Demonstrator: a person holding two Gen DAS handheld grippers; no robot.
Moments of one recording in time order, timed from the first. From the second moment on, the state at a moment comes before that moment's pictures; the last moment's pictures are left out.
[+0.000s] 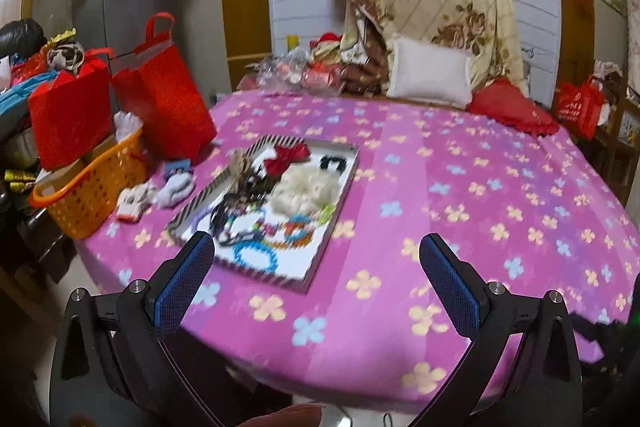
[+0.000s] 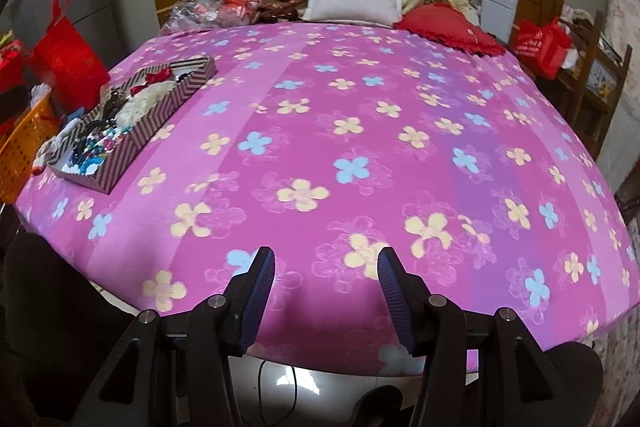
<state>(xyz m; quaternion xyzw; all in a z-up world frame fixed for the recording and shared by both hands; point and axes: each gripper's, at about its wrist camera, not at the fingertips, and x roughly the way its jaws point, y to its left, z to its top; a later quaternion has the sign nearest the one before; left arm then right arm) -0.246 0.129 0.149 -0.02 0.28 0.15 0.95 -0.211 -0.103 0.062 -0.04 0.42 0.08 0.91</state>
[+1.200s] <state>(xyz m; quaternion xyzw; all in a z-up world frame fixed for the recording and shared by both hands) -0.236 0.144 0.107 -0.04 0.38 0.14 0.91 -0.200 -0.064 0.072 -0.06 0.43 0.07 0.90</state>
